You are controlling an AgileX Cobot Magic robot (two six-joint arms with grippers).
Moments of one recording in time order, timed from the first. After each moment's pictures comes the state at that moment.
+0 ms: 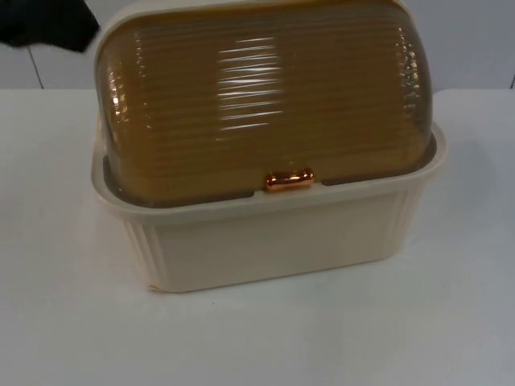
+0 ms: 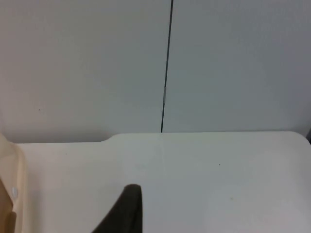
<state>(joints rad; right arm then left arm) 0.03 0.69 -0.95 -0.23 0.69 0.14 -0.43 1.21 -1.03 0.16 0.73 0.27</state>
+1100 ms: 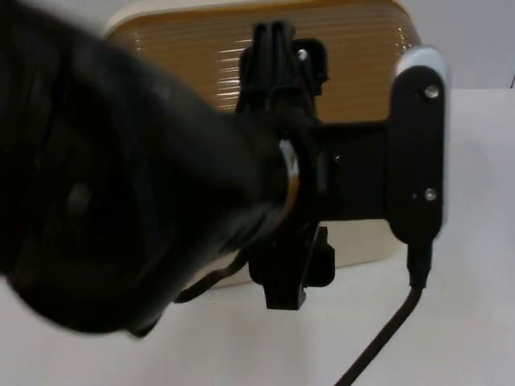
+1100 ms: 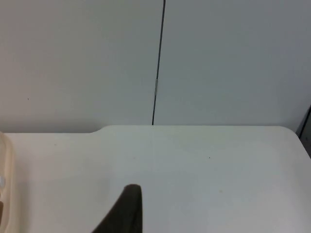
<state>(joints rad) 0.03 0.69 -0.95 -0.25 0.72 0.13 -1.14 1.64 -0.80 1.61 0.64 -0.81</state>
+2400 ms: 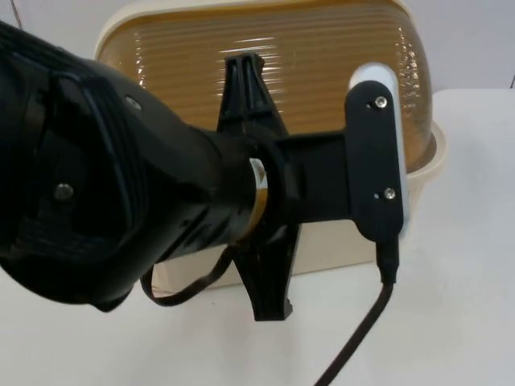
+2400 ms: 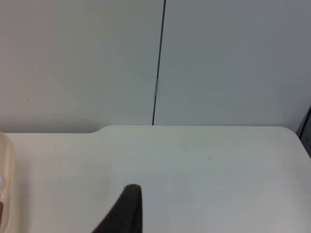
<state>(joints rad) 0.03 0.69 -0.95 -0.25 0.72 0.13 -1.05 1.65 -0.77 1.67 0.50 -0.92</state>
